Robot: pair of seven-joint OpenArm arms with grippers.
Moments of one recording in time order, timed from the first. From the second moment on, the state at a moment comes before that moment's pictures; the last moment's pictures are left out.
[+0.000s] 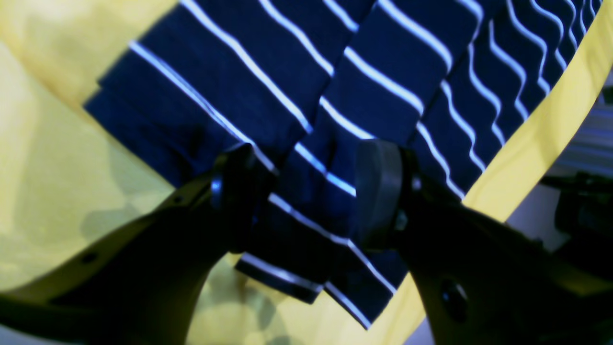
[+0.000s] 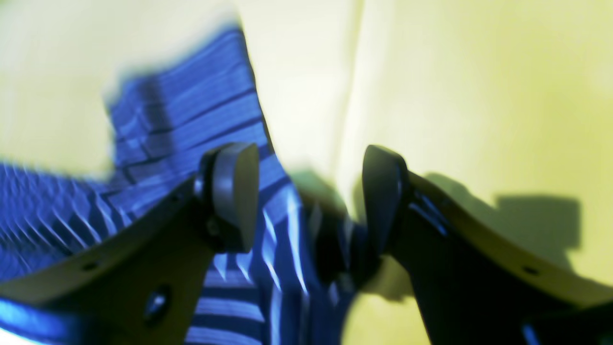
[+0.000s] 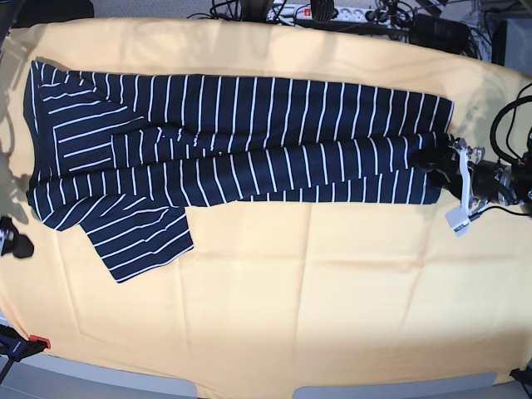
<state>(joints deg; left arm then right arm) -25.7 -59.2 37.9 74.2 -79.3 -43.7 60.1 27.6 45.1 12.2 52.2 59.9 41.8 -64.5</state>
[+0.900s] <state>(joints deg) -25.8 -59.2 37.9 70.0 -62.3 -41.5 48.9 25.2 22.2 12.6 48.8 32.8 38.6 -44.7</state>
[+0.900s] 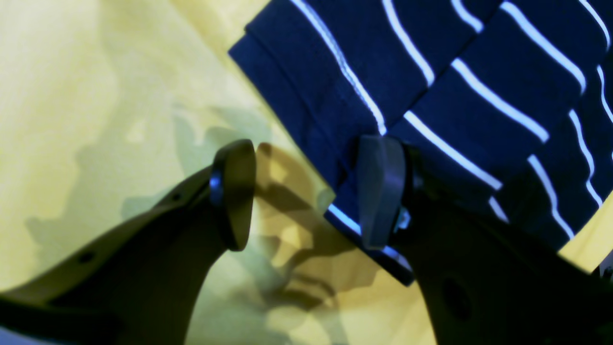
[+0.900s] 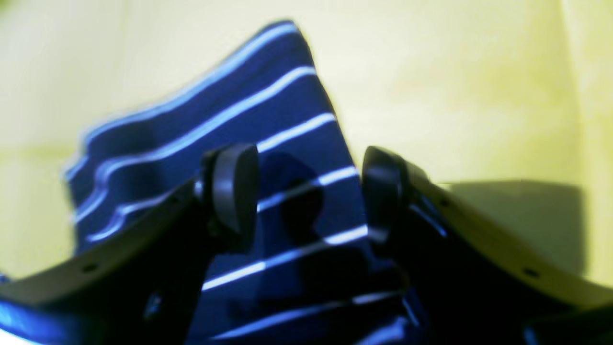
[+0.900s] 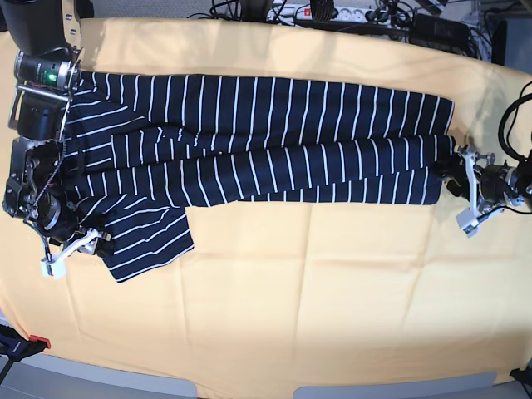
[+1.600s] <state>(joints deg) -25.9 -57.5 37.8 69.9 -62.1 -41.8 46.9 20.1 25.2 12.4 71.7 76.0 41.8 -80.7</state>
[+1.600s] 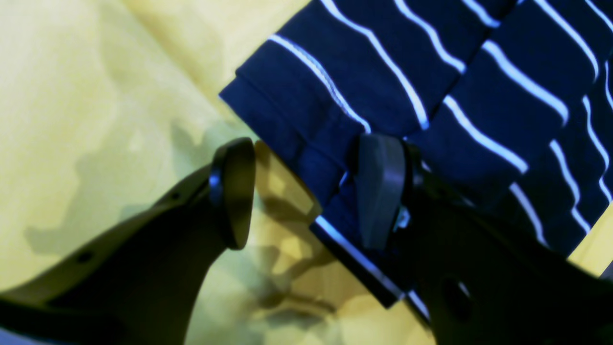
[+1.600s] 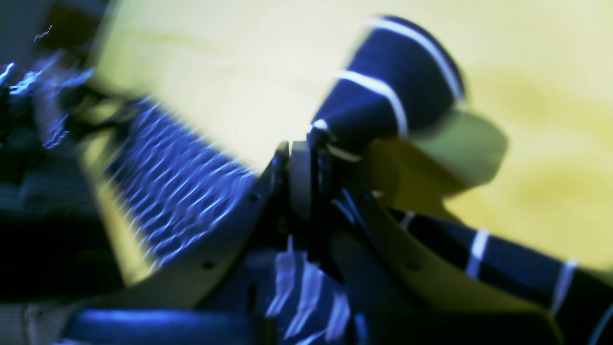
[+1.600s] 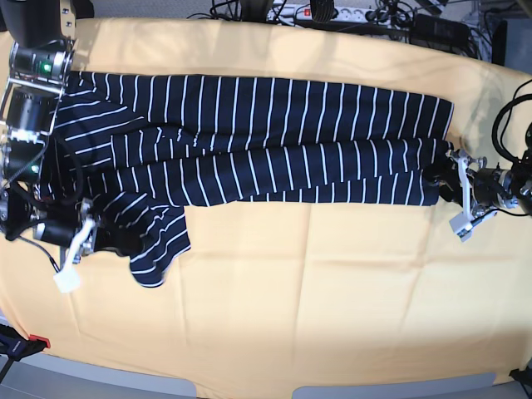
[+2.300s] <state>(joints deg) -25.8 -57.8 37.8 69.8 -63.7 -43.9 47.3 -11.6 39.7 12.1 104.3 77.6 42.0 -82.4</state>
